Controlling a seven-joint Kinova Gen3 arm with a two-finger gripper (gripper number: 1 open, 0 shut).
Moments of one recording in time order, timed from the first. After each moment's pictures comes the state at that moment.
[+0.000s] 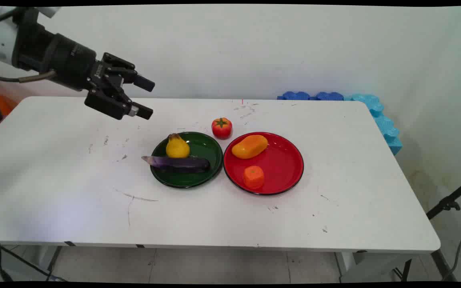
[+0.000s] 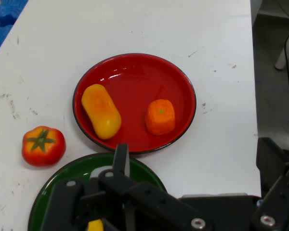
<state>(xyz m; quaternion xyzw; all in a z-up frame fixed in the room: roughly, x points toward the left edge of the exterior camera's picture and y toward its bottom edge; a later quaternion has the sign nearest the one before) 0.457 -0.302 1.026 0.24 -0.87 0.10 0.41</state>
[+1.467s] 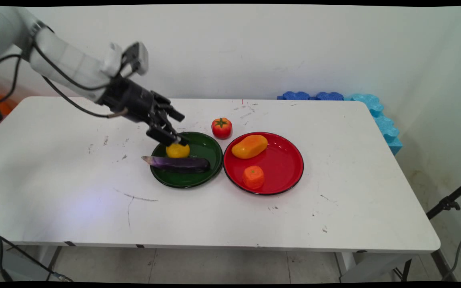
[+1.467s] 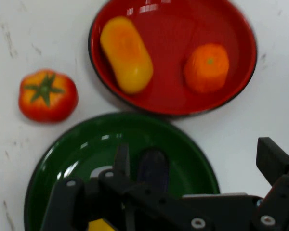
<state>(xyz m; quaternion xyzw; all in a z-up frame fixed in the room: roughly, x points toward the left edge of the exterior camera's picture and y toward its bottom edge) 0.406 -0.368 0.924 0.28 -0.90 0.09 0.33</state>
